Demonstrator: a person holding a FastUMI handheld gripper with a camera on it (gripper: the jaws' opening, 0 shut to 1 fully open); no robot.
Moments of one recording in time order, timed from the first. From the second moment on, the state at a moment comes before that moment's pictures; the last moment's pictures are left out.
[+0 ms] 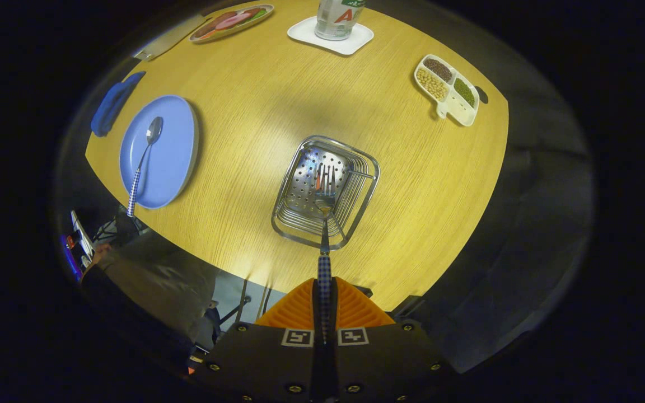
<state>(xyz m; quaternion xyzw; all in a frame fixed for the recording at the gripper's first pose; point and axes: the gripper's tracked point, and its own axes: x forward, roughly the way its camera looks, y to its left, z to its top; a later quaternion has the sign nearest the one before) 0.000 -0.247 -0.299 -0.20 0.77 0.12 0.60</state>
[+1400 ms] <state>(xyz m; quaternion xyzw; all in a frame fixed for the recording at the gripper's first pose) 0.026 -0.215 -0.236 -0.07 0.70 0.07 0.71</state>
